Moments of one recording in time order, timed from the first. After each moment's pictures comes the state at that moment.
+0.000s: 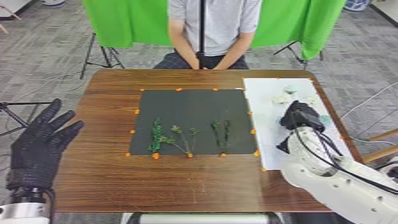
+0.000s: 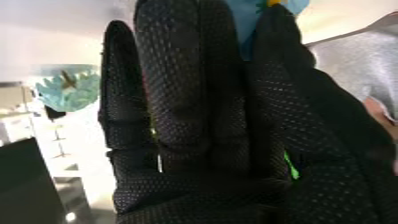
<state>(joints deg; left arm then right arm) 151.6 -37.7 -105.2 -134.9 22.9 27.6 37.7 -64.3 -37.5 31.8 -100.7 -116.7 20.7 61.5</state>
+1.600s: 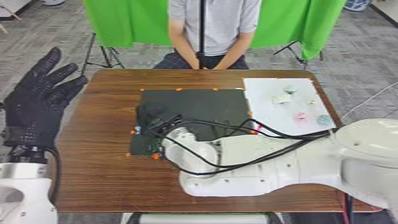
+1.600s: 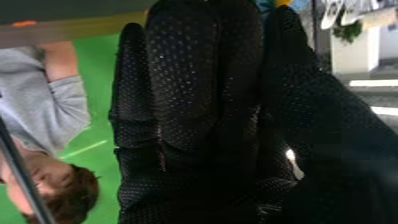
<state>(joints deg) 133.1 -42.1 -104.4 -135.8 32.5 22.3 26.5 -22.7 -75.3 -17.5 -92.0 -105.4 27.2 44.6</state>
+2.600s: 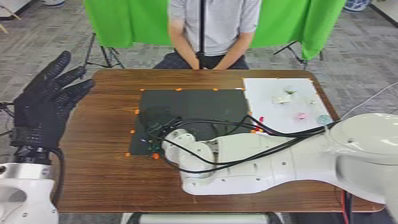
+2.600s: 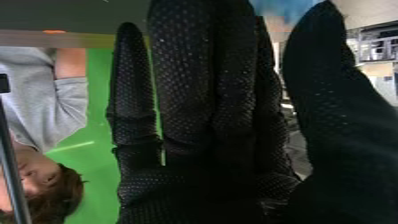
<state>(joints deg) 133.2 -41.7 -103.9 -135.1 32.7 20.2 25.3 -21.3 -76.7 -19.8 -90.1 -106.0 19.9 46.3</state>
